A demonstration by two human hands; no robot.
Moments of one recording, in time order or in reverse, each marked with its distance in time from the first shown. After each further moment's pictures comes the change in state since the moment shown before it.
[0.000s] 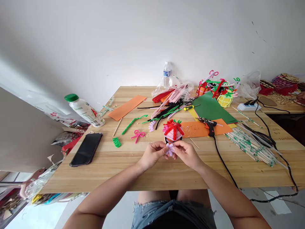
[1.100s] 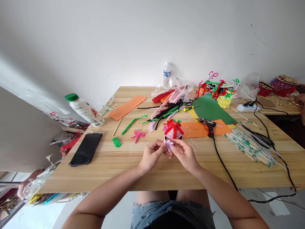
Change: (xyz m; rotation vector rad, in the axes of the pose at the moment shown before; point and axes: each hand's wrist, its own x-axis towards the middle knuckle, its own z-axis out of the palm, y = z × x) left_hand -0.002 -0.005 0.006 0.004 0.160 0.187; right_hand -0.002 0.003 0.016 0.161 0.136 -0.091
